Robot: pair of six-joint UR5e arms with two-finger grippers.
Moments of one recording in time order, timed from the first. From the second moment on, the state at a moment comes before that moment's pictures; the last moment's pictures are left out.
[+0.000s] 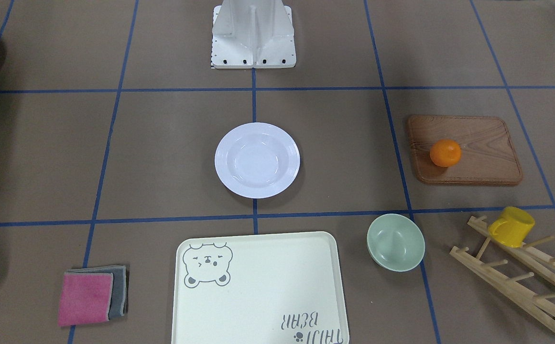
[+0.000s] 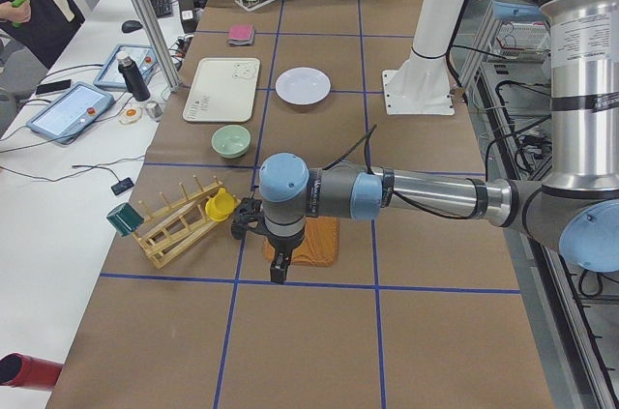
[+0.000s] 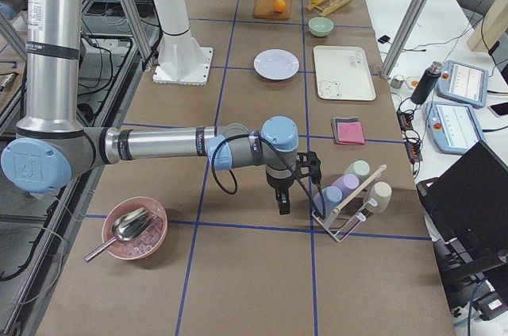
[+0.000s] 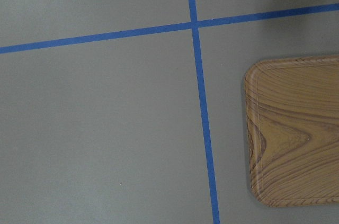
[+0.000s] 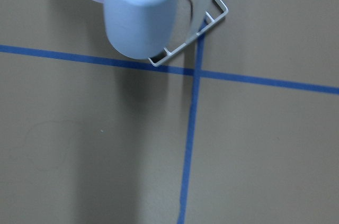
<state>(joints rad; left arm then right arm) -1.58 -1.44 -1.80 -1.60 -2.31 0.14 1.46 -1.68 1.77 -1.42 2.31 0.06</state>
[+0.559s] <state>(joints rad) -1.56 -1.48 -1.75 -1.90 -2.43 0.13 1.36 -1.65 1.83 -1.33 2.31 0.30</state>
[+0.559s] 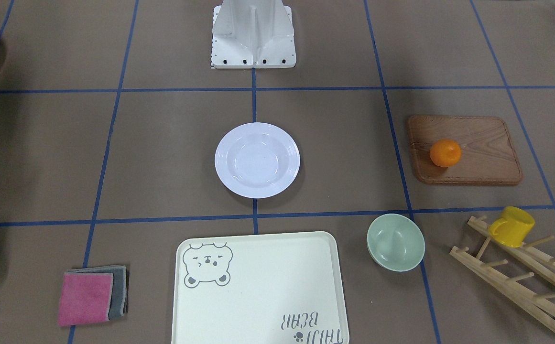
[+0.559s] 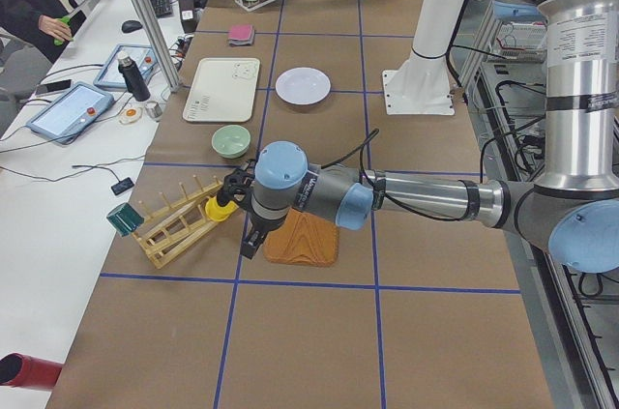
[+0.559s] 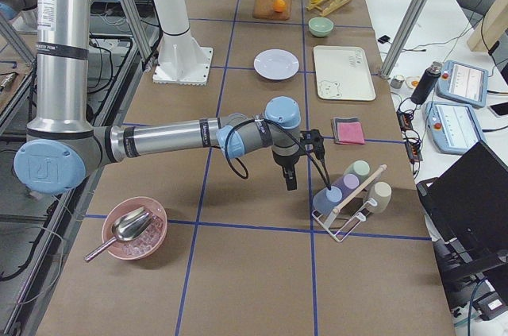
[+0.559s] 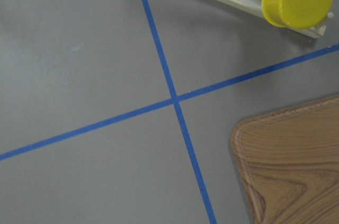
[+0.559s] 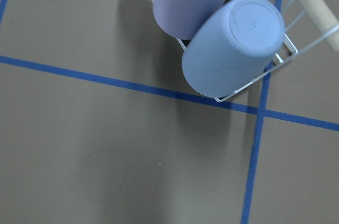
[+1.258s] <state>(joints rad) -1.10 -1.53 -1.75 -2.19 -2.22 -0.52 1.12 -1.60 1.89 -1.11 2.20 0.92</state>
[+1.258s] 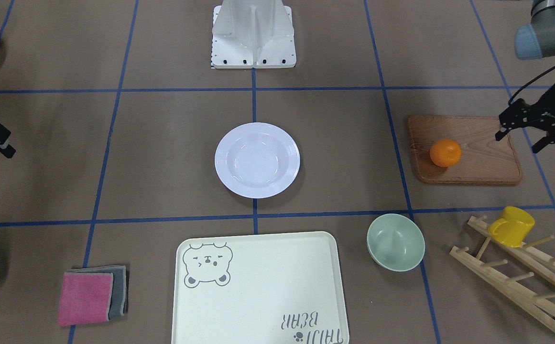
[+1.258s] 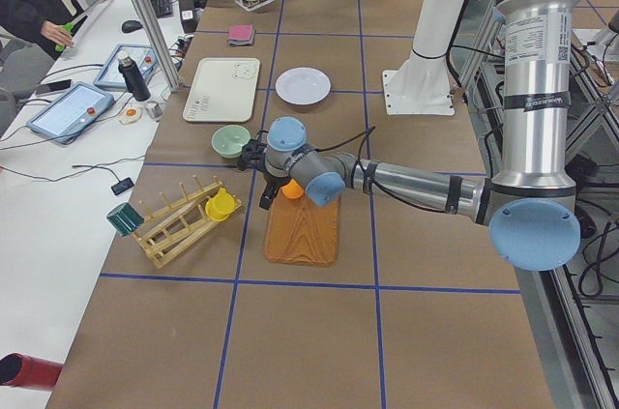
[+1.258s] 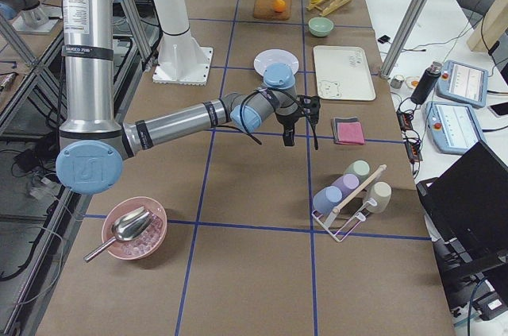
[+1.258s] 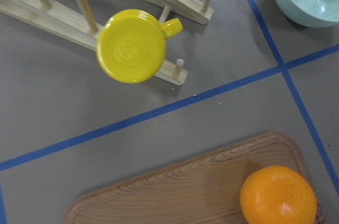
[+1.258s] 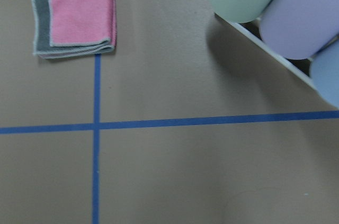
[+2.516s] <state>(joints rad) -0.80 -1.58 -1.71 -2.20 -1.97 -0.71 1.11 -1.60 1.89 -1.09 2.19 0.94</state>
